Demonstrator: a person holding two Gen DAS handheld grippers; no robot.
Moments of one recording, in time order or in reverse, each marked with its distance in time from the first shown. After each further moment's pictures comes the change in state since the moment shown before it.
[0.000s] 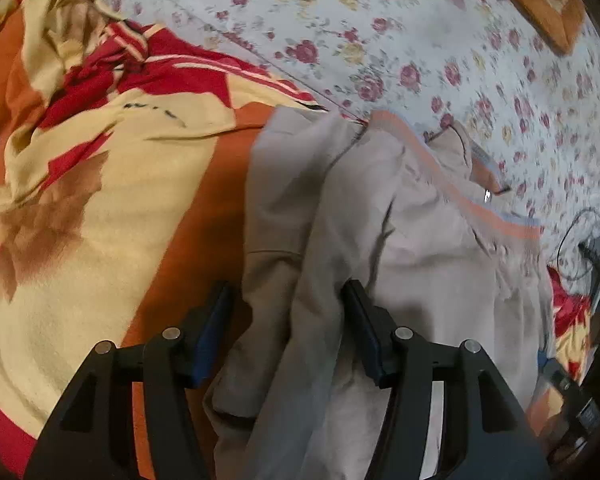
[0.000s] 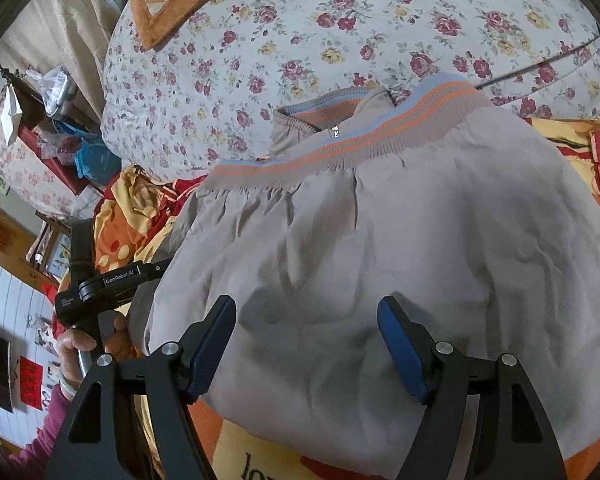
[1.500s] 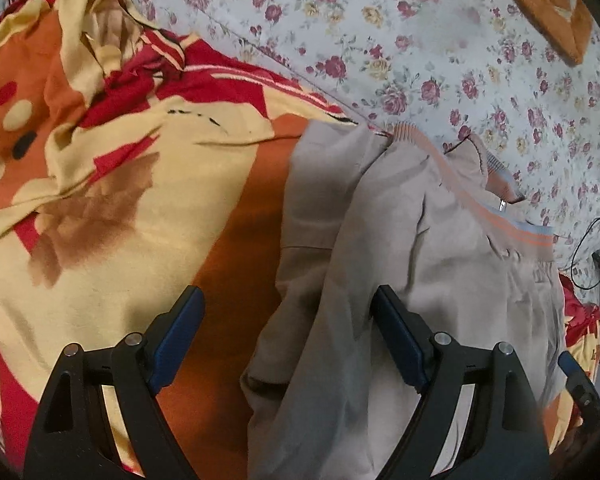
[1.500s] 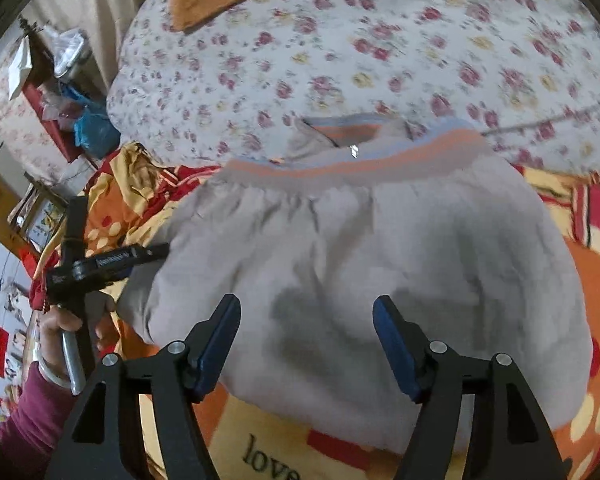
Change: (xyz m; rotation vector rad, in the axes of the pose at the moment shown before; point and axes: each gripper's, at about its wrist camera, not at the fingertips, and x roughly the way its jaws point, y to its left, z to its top) left arm -0.020 0.009 -0.004 -0.052 -0.030 0.078; right arm -0.018 0.043 0.004 -0.152 -0.024 -0.091
